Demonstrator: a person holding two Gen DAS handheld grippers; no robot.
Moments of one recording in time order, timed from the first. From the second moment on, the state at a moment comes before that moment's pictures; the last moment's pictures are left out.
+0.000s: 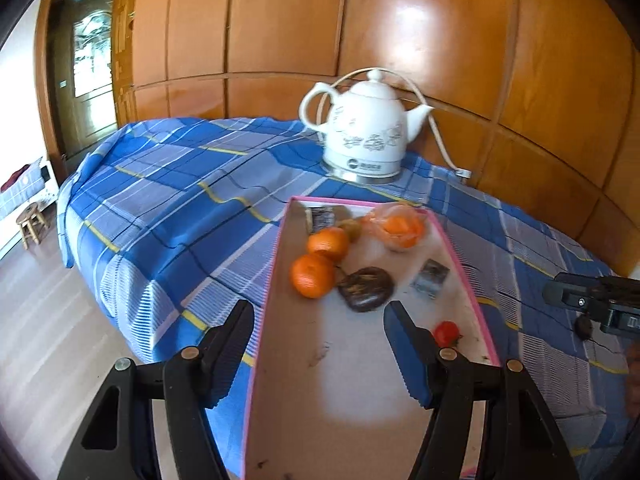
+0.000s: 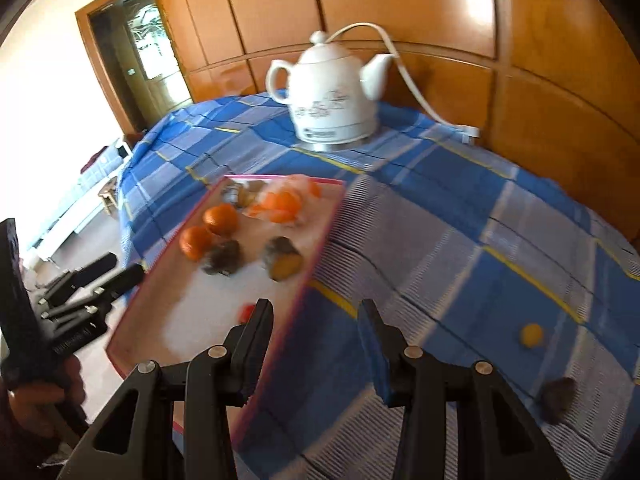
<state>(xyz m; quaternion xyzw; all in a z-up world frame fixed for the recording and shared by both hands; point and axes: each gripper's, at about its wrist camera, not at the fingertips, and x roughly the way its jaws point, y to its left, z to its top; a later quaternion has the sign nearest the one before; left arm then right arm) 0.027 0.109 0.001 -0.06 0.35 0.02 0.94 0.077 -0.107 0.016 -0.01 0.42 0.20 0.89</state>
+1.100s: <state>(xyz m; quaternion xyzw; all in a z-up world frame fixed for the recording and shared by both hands) 0.029 0.010 0.008 0.02 0.36 -0.11 0.93 0.058 -0.332 0.010 0.05 0.42 -0.02 0.90</state>
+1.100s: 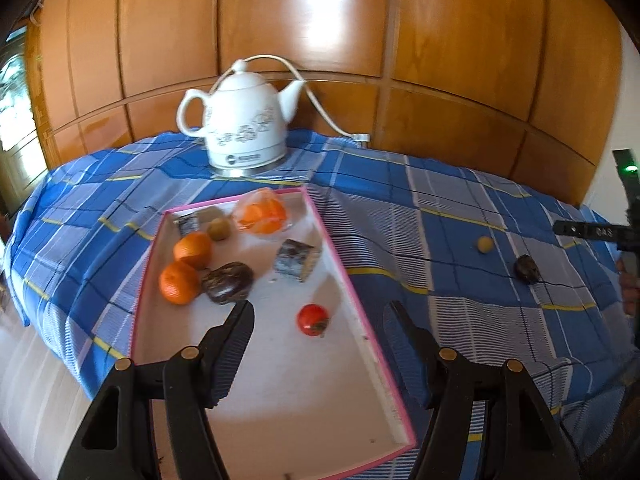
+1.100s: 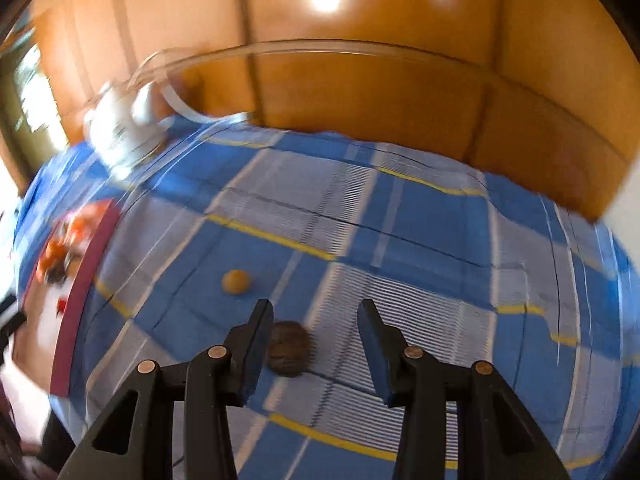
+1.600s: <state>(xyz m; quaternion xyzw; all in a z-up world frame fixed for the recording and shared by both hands) 0.048 -0.061 0.003 0.04 0.40 -0.19 0.90 0.057 -0.370 0.008 0.14 0.43 -0.07 0.89</state>
